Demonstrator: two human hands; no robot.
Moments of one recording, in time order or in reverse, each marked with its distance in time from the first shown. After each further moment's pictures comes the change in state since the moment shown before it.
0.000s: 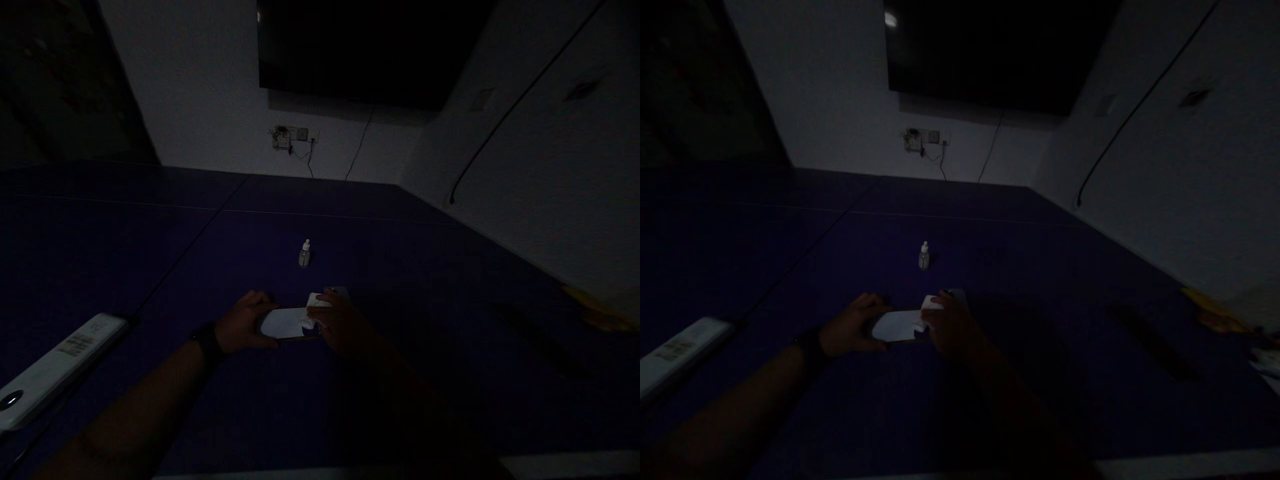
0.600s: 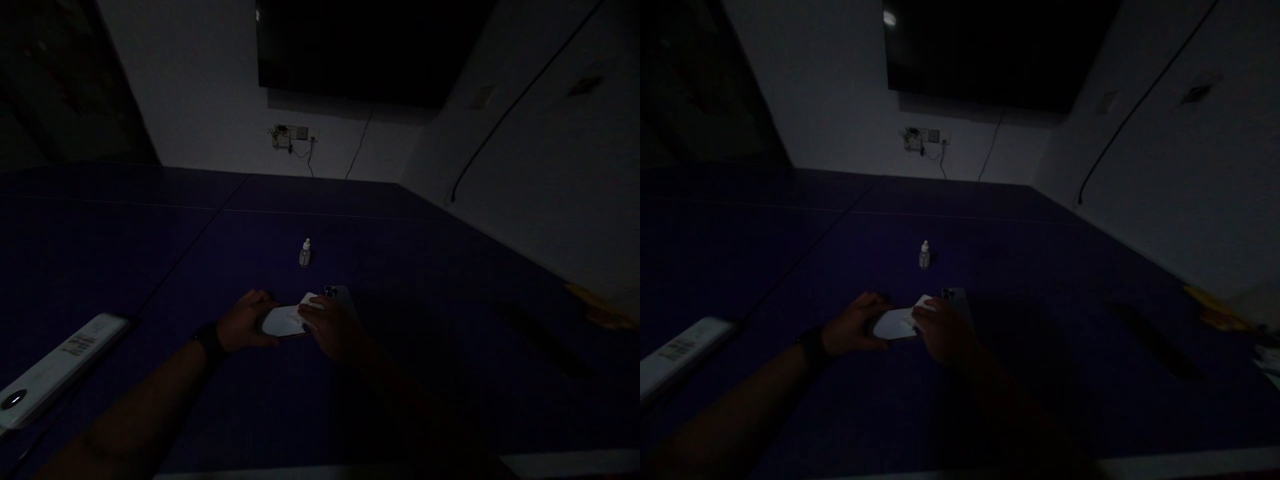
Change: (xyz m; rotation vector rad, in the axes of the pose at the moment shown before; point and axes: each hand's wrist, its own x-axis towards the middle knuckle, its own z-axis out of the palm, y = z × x) left_hand 0.001 0.000 0.002 -0.014 0.007 -0.015; right_hand 0.005 -0.011 0.010 -0.010 0.051 0.012
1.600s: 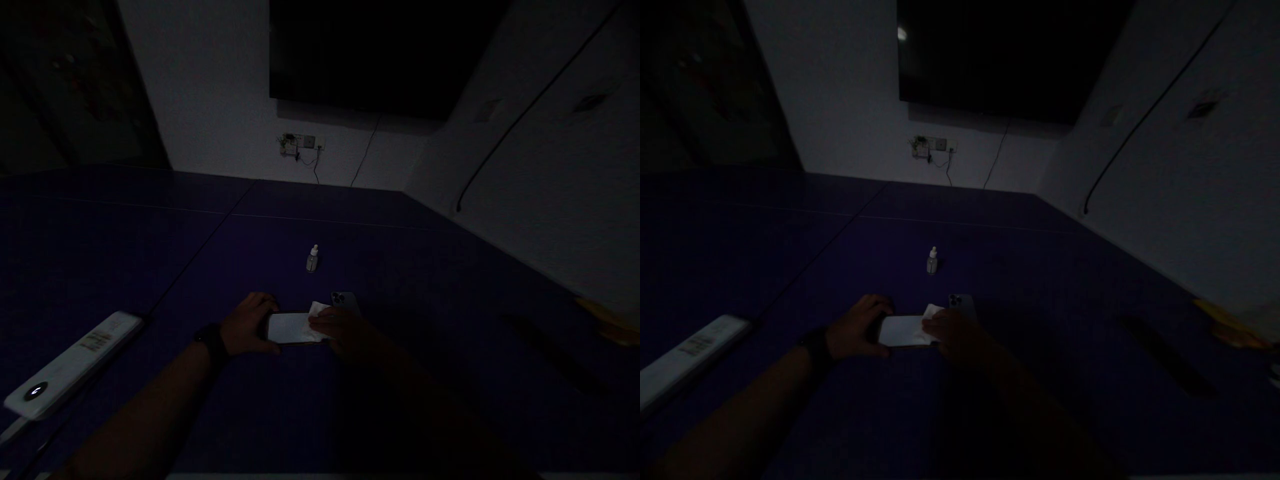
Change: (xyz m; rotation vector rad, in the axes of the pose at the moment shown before) left_hand -0.011 -0.007 -0.008 0.030 0.039 -0.016; right_hand -0.007 0.025 -0.014 0.100 -0.263 -0.159
